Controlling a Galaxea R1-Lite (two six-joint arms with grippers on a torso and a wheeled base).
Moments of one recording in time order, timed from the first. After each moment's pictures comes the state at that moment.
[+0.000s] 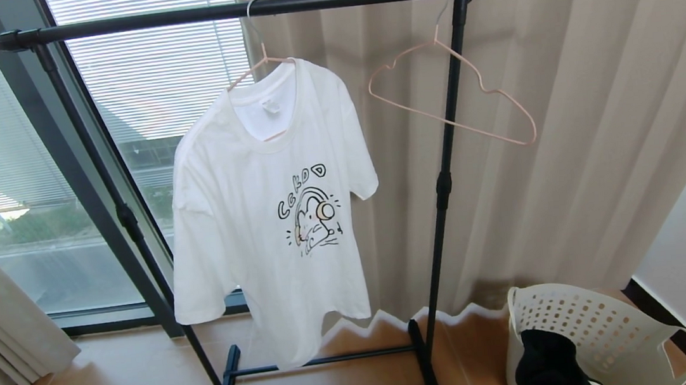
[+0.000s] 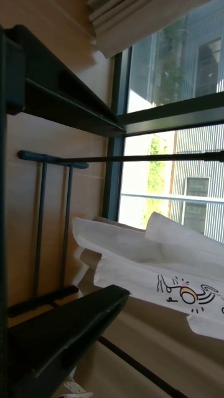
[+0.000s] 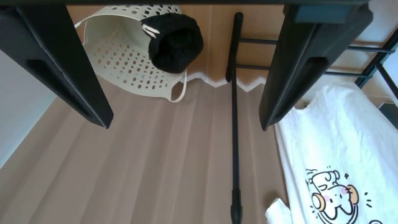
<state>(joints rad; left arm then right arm) 0.01 0.00 -0.01 0.03 0.08 -0.05 0.00 0.00 0.00 -0.01 0.03 -0.04</state>
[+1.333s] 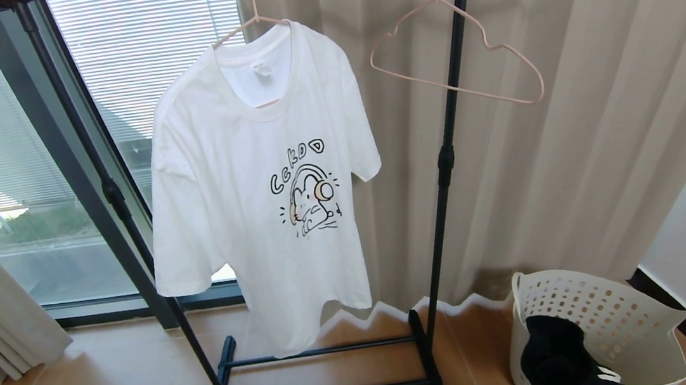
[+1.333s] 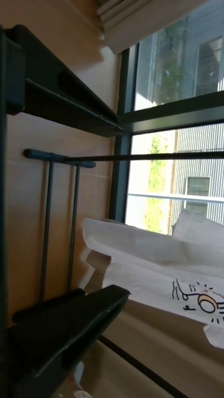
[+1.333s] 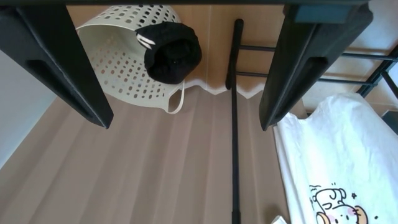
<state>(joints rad) 0.01 0.00 -0.02 0.03 0.08 -0.05 0.00 0.00 0.00 -0.01 0.03 -0.04</state>
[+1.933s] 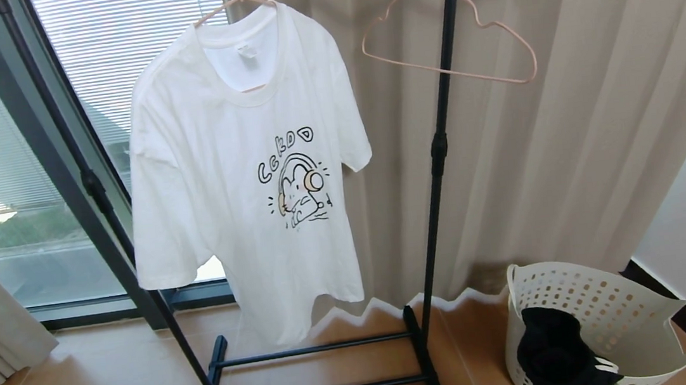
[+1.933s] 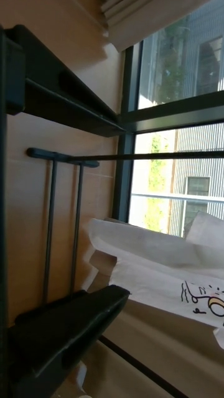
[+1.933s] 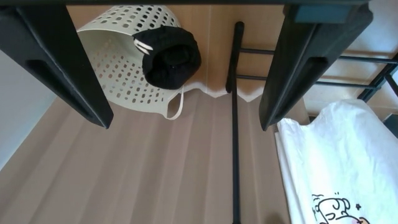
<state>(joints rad) 0.01 0.00 -0.02 0.03 0.08 -0.06 0.00 0.00 0.00 -0.01 0.03 -0.04</state>
